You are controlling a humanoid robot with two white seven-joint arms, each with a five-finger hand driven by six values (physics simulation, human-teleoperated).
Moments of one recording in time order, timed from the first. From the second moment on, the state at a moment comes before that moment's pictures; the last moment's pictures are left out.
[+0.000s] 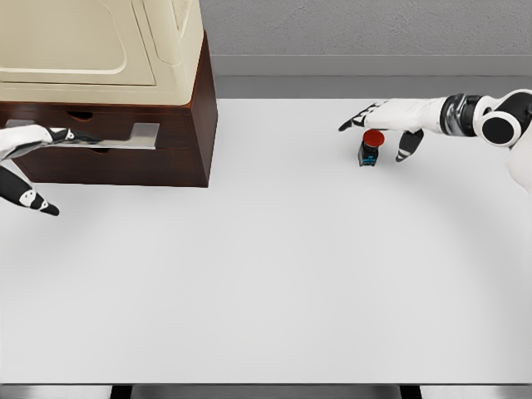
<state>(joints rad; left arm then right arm) -0.60 1.27 -0.68 -1.70 0.49 -0.01 -0.58 -0.99 -0.50 0.75 -0.84 0.56 -0.61 0.61</state>
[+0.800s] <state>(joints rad) -0.60 1.34 -0.76 -1.74 0.41 -0.13 -0.60 -0.99 -0.50 0.77 -0.84 0.56 -0.61 0.61</state>
